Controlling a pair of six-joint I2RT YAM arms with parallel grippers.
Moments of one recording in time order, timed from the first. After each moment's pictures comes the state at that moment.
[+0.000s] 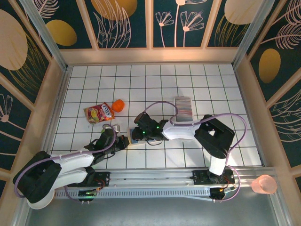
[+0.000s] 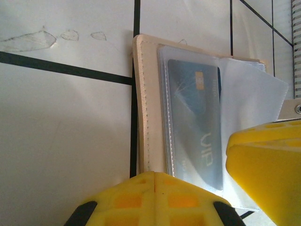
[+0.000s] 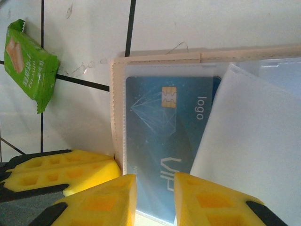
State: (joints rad) left arm -0.68 1.11 0.13 0.25 0.11 -0.96; right arm 1.07 1.81 1.02 -0.14 -0.10 0.94
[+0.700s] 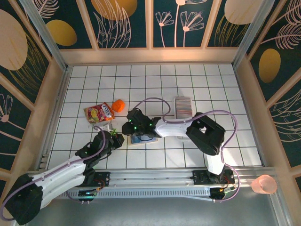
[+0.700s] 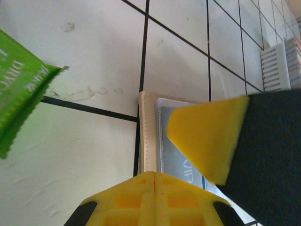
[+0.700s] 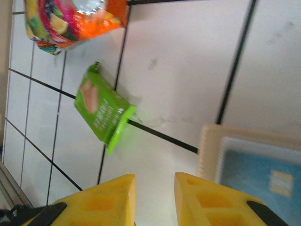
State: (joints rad) left arm -0.68 0.76 0.12 0.02 -0.05 -1.00; right arm 1.07 1.93 1.18 -0.02 -0.11 0.91
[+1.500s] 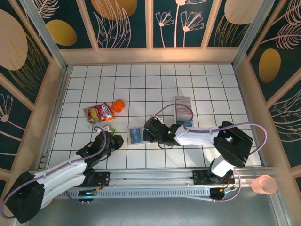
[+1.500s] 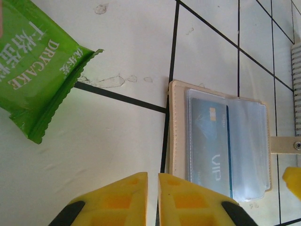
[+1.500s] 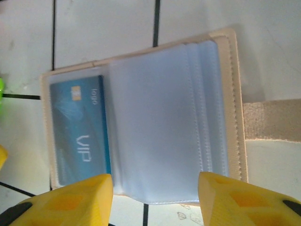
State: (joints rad) left arm -0.68 0.82 0.12 -0.01 -0.06 -1.02; right arm 1.08 1.59 0.83 -0.23 0.13 1.00
